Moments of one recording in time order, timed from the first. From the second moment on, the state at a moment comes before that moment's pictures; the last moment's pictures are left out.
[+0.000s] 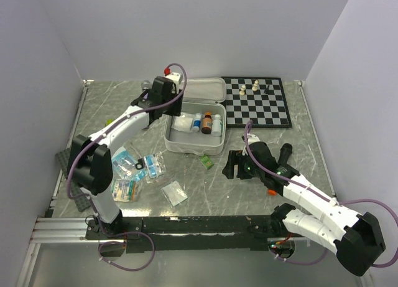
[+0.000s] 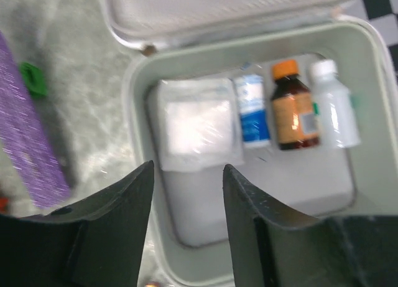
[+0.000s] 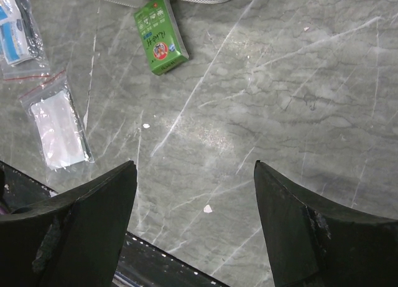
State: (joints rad) left arm -0.47 1.77 1.48 -0.36 -0.10 -0.14; right arm 0.61 0.89 0.54 -0.40 -0.05 0.54
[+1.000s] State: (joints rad) left arm -0.56 2.01 1.36 -0.18 -0.21 -0.46; right arm 0.61 0.89 0.54 -0.41 -0.03 0.54
